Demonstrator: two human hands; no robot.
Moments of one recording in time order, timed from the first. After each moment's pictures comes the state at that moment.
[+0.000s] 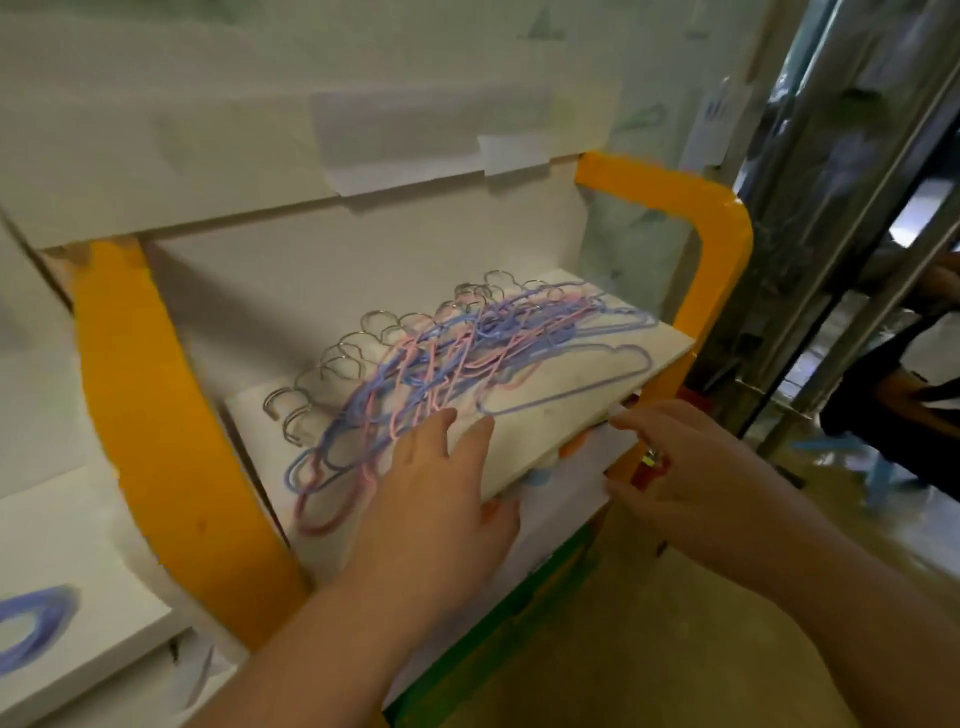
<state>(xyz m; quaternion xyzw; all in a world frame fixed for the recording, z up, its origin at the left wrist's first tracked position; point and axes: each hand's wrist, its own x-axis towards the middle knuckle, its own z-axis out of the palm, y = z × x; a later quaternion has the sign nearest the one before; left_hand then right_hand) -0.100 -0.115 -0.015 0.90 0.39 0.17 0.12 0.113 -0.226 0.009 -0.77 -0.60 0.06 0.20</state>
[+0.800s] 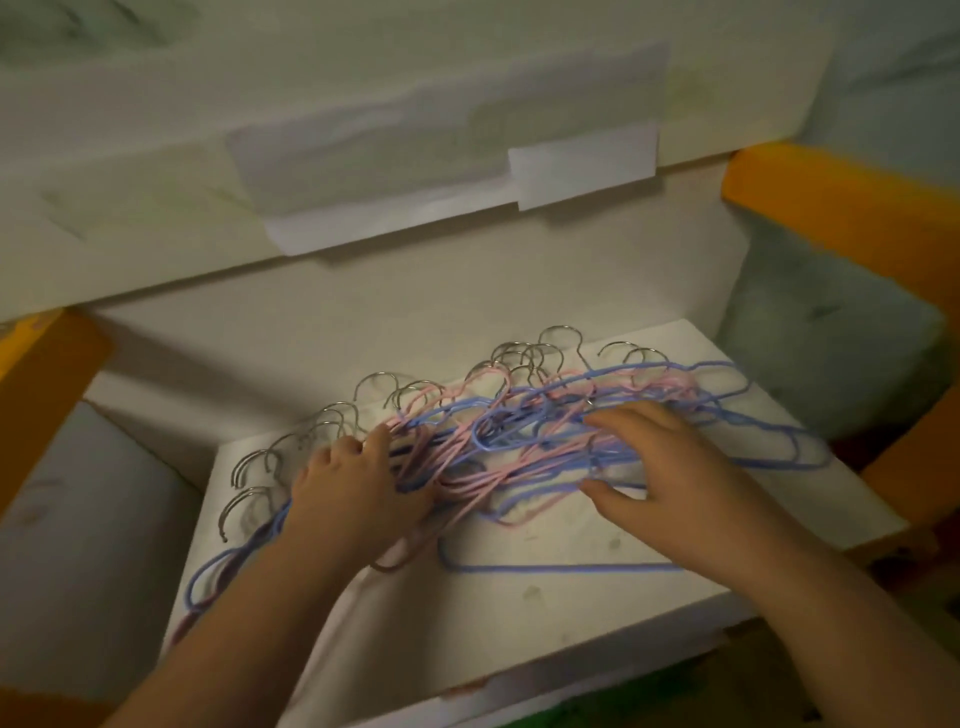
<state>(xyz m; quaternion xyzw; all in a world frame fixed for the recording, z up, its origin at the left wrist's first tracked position) 0.019 0.063 -0.042 0.69 0.72 -0.01 0.02 0.307 0.015 -0.031 -0.59 -0.75 0.16 0.26</state>
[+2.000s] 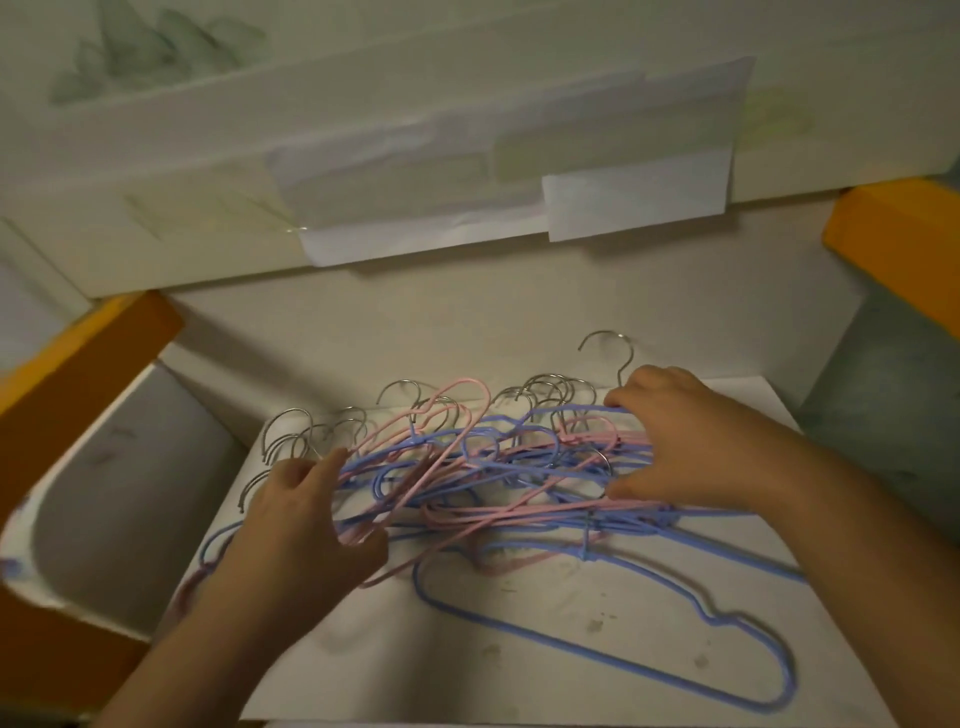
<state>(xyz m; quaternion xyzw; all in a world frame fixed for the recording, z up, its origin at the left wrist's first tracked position) 0.031 0.010 -0.010 0.60 0.79 0.13 0.05 0.359 0.145 -0.010 -0.48 -0.87 0.11 0.05</state>
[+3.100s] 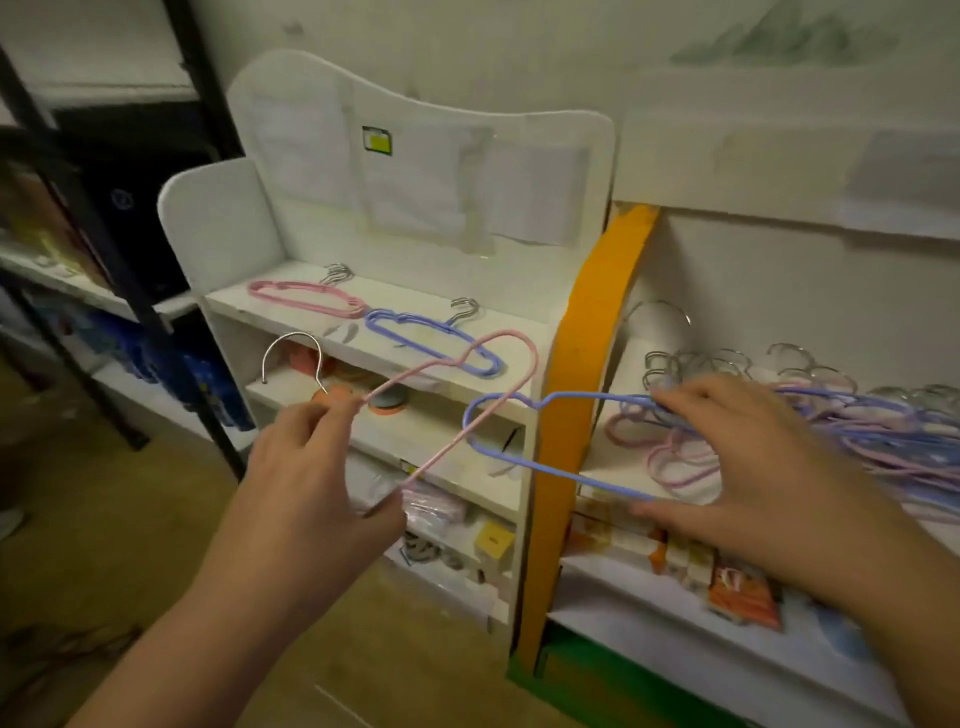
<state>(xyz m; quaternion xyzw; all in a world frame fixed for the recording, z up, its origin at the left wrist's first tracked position) -0.215 -0.361 0.030 0.47 0.85 0.25 -0.06 0.033 -0.164 0.059 -0.32 -0.94 0.05 0.12</state>
